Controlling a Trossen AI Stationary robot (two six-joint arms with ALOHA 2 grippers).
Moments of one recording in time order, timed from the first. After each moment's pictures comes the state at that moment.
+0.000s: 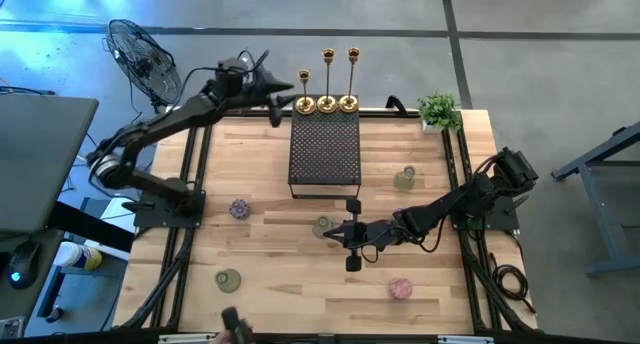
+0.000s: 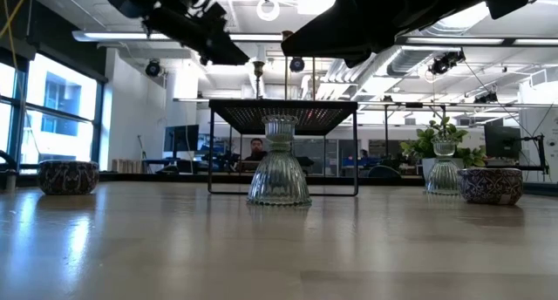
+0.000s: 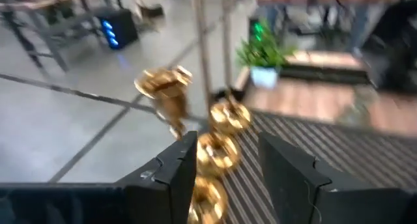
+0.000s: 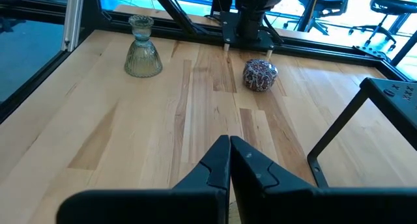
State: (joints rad) left arm 0.77 1.33 1.07 0.01 0.33 0.23; right arm 0.39 1.67 0.84 0.48 0.41 0.03
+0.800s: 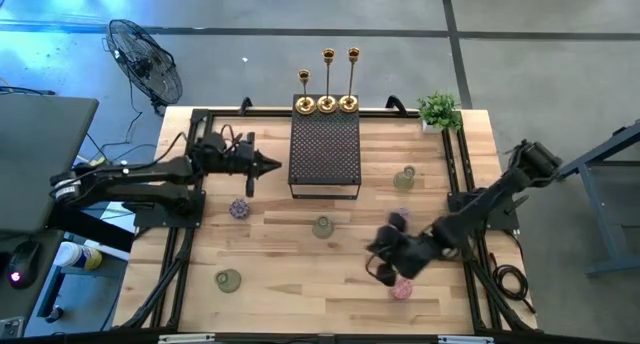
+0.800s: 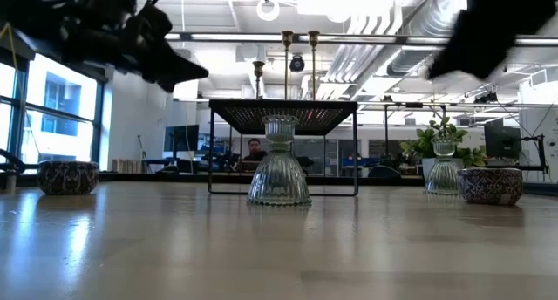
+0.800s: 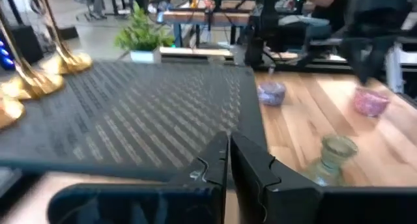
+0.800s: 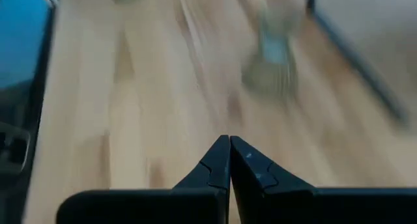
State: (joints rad) left arm 0.43 0.91 0.32 0.47 0.34 0.05; right arm 0.64 1.44 0.84 -0.28 0.52 0.85
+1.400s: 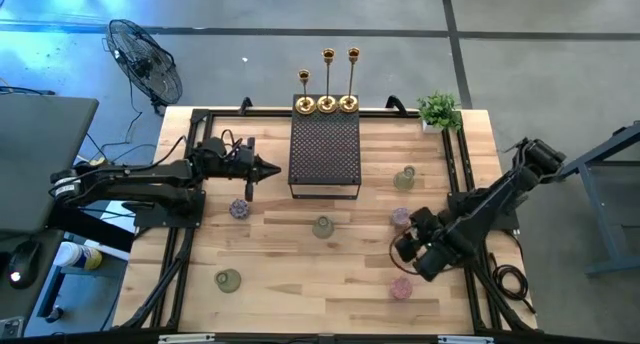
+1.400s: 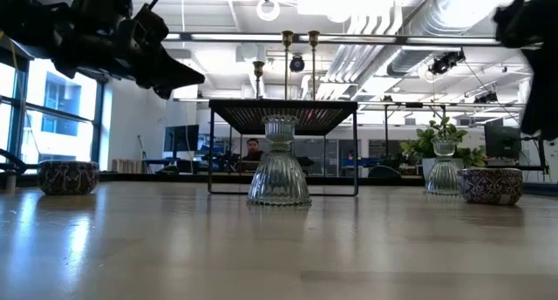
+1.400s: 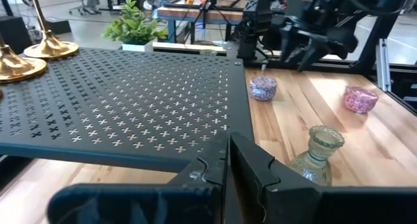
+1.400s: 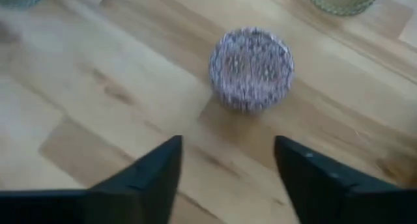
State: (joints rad) left arm 0.39 0.91 0.27 0.51 0.32 0.02; right arm 0.74 1.40 0.84 -1.03 0.50 1.77
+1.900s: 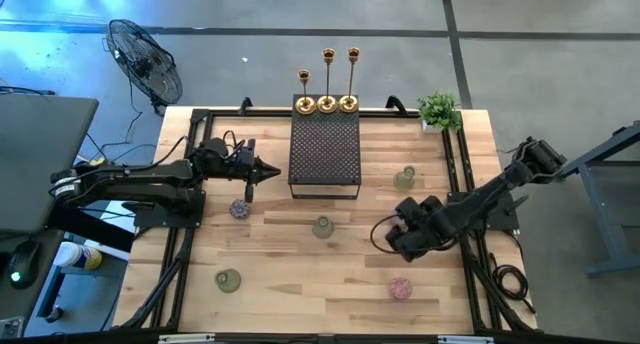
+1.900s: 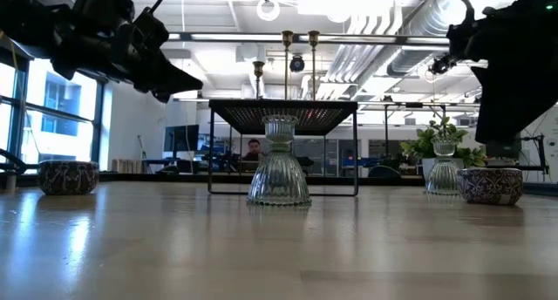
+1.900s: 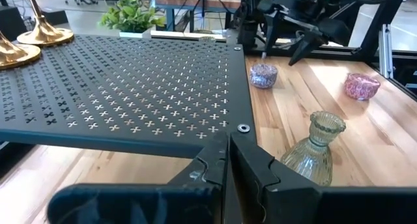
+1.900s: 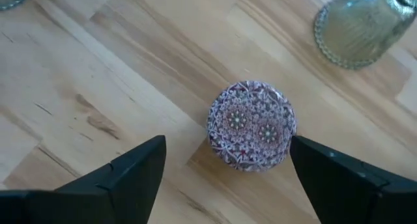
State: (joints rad) left arm 0.39 0.91 0.27 0.47 0.33 0.04; right arm 0.54 1.40 0.84 -0.96 0.46 1.40
